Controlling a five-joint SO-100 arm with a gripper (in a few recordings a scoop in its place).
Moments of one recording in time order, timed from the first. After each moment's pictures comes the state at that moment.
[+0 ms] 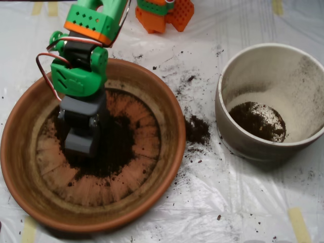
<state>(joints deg) 30.1 74.9 99.4 43.1 -14.2</state>
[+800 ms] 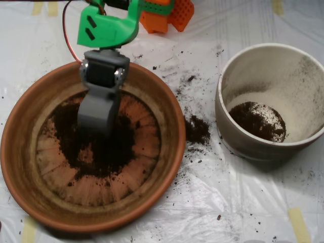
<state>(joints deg) 22.7 113.8 129.1 23.7 -11.6</state>
